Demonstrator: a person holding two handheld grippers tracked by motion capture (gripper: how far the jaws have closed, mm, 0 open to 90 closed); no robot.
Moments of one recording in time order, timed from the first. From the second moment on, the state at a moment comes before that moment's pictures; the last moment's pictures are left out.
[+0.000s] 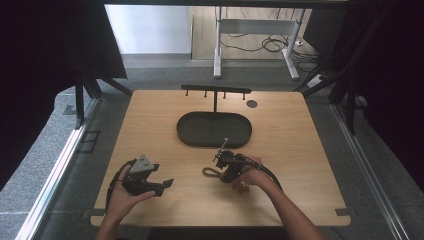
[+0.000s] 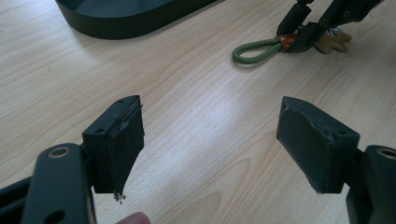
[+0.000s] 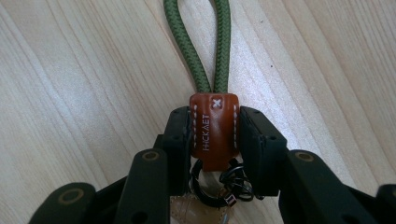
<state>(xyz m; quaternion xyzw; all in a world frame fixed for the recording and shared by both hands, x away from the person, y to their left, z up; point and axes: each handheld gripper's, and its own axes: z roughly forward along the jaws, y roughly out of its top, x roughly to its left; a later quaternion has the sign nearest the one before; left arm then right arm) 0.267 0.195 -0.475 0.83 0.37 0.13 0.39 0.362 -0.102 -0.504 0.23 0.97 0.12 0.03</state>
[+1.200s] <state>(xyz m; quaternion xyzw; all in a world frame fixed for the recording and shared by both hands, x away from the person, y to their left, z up) 0.267 0.197 -0.473 0.83 0.37 0.13 0.40 0.364 -0.130 -0.447 0.25 0.95 0.18 0.04</state>
